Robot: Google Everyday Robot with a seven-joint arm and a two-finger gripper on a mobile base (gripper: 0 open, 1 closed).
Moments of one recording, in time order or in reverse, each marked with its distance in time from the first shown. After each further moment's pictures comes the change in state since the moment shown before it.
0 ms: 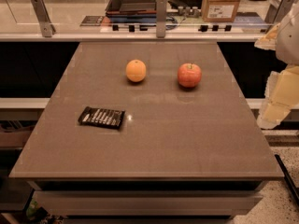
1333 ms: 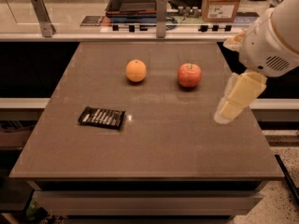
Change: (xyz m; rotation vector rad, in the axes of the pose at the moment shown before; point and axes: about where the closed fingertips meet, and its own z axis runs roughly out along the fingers) arm -0.057 -0.006 0.032 0.039 -0.201 0.007
